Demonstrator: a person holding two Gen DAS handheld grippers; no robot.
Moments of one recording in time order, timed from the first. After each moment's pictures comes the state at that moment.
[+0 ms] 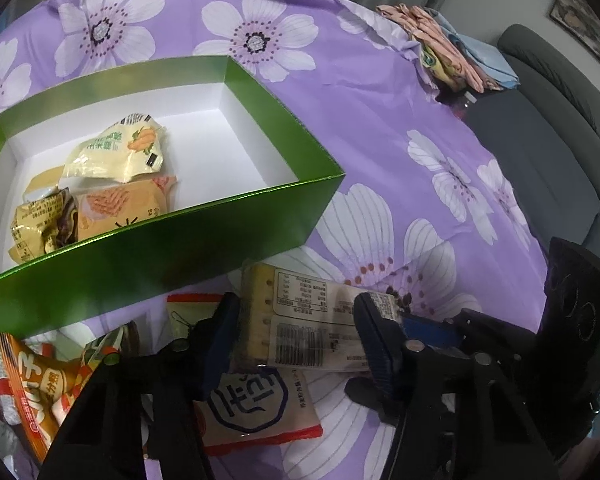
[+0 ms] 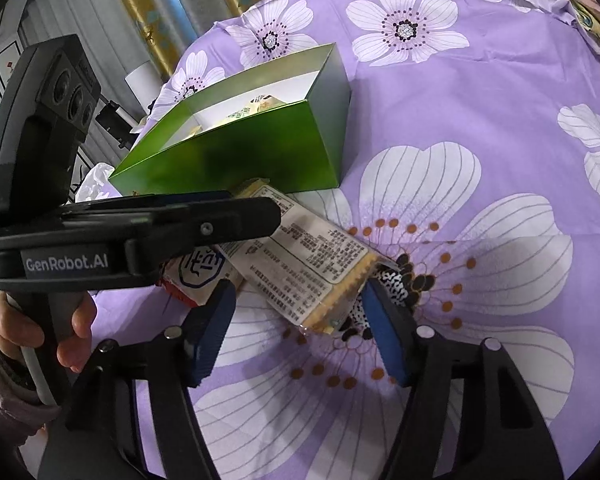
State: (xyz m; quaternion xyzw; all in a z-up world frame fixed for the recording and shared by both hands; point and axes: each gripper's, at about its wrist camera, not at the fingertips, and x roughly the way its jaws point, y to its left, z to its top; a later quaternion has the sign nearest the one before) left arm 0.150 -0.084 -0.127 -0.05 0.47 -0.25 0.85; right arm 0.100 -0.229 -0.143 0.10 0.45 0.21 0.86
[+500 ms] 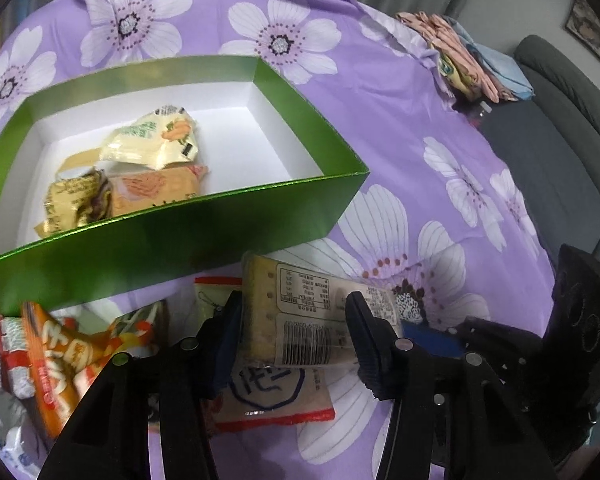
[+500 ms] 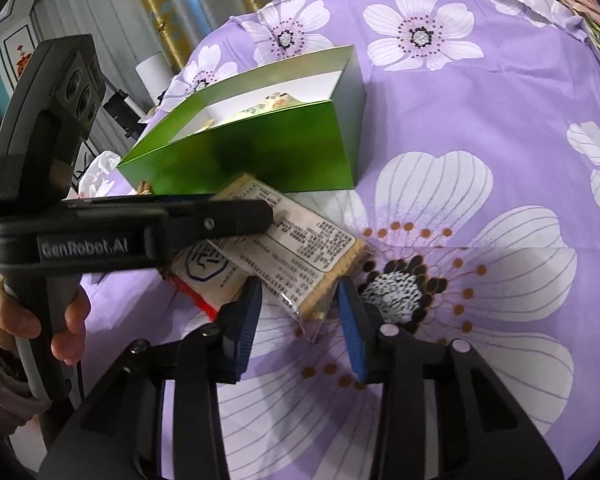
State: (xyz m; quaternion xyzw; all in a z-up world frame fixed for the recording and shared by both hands) left arm 0.136 -0.067 -0.122 -0.05 0.46 -0.22 0.86; right arm 0.096 -0.220 -0.138 0.08 0.45 0.23 0.86
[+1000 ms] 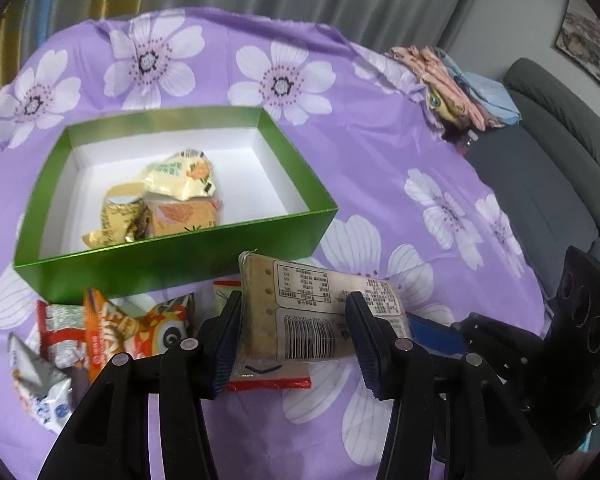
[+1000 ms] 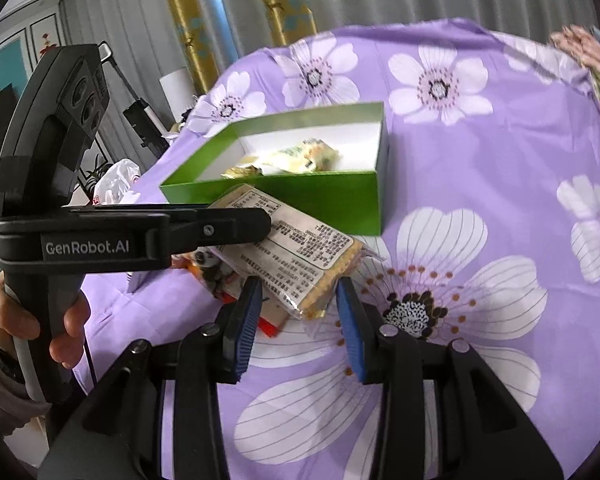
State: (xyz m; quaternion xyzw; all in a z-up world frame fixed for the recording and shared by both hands) left arm 0.100 -0.050 -0.074 -0.07 0.42 -0.21 0.88; right arm 0.070 -0.209 -0.082 0.05 0.39 0.24 0.89
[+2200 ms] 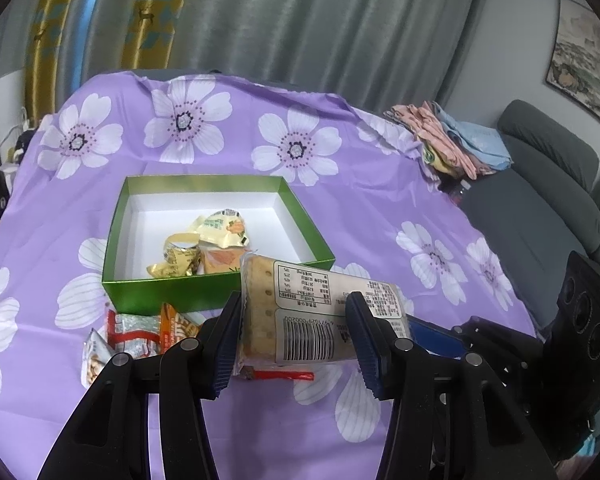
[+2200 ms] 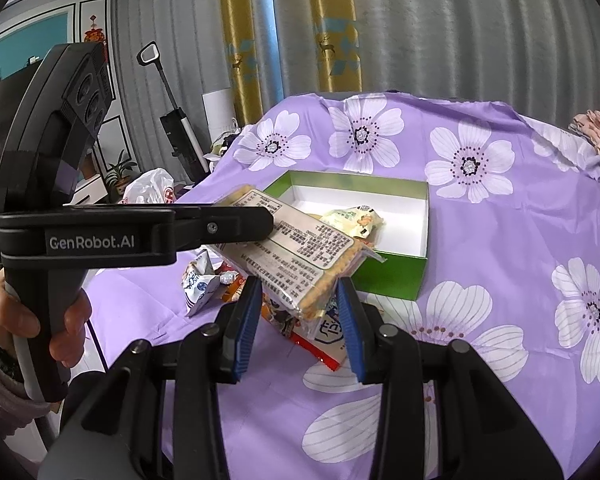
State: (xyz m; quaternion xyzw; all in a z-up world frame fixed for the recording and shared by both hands) left arm 0.048 -0.010 -0.013 -0.09 0.34 -0.18 0.92; right arm 0.038 -0.172 -0.017 -0.01 0.31 0.28 0.91
